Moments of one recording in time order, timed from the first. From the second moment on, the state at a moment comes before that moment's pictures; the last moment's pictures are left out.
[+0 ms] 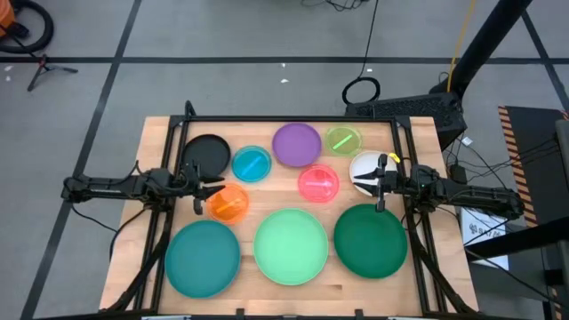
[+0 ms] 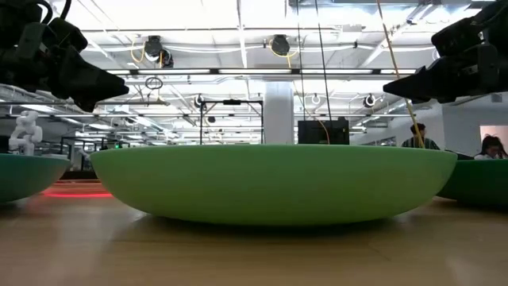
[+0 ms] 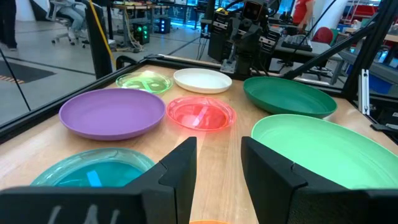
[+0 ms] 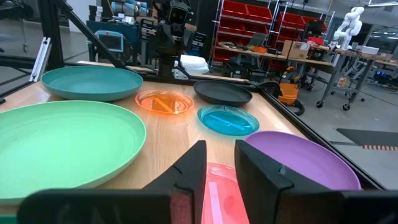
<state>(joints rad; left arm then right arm) -0.02 0.10 0.04 -0.05 -0.16 -0.14 -0.15 0.09 0.02 0.01 -0.03 -0.14</state>
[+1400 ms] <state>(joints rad) -0.02 0.10 0.04 0.35 -0.23 0.13 -0.07 0.48 0.19 0.37 -0.05 0.33</state>
